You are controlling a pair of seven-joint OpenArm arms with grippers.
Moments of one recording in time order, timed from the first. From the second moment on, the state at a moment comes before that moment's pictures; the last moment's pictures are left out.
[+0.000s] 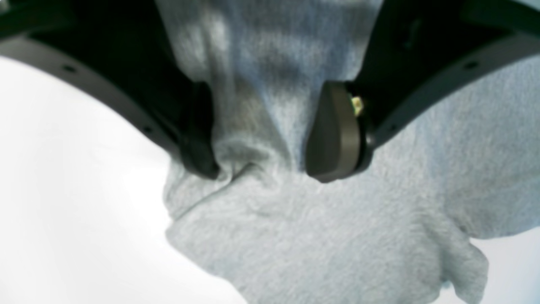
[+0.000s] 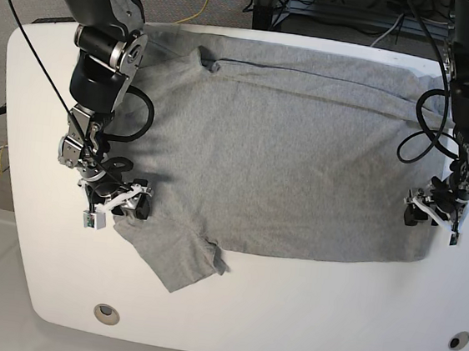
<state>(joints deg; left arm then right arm) -22.9 -27.3 -6.8 39.9 -21.8 -26.1 21.2 29.8 8.6 25.0 35.2 -0.8 34.0 -17.5</state>
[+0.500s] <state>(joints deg) -22.1 -26.4 -6.8 39.8 -21.9 -24.3 19.4 27.6 7.9 25.0 36.2 0.7 34.1 -16.4</state>
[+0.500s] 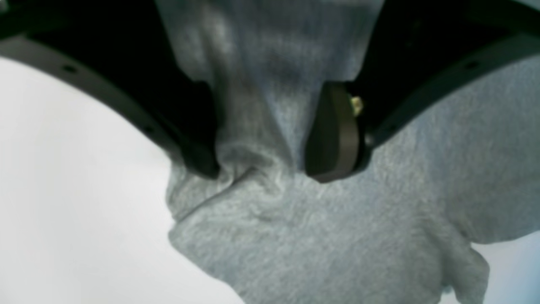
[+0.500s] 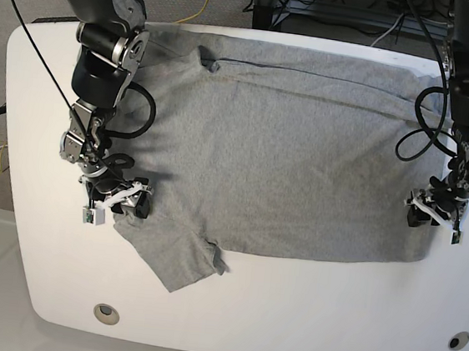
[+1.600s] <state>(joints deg) -22.1 -25.9 -6.6 39.7 -22.2 -24.5 19.4 25.9 7.3 25.2 38.3 2.2 35.5 -18.7</state>
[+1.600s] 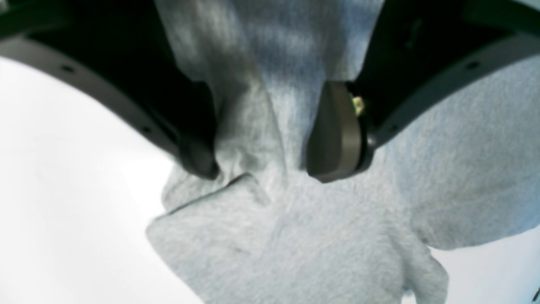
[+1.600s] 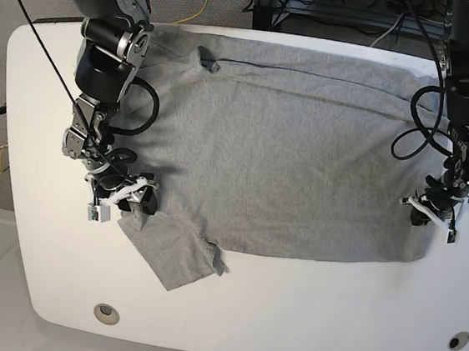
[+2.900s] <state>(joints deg) -21.3 -25.8 -6.6 39.9 -22.8 -24.9 18.6 26.7 7.1 25.0 41.3 1.0 35.5 -22.9</state>
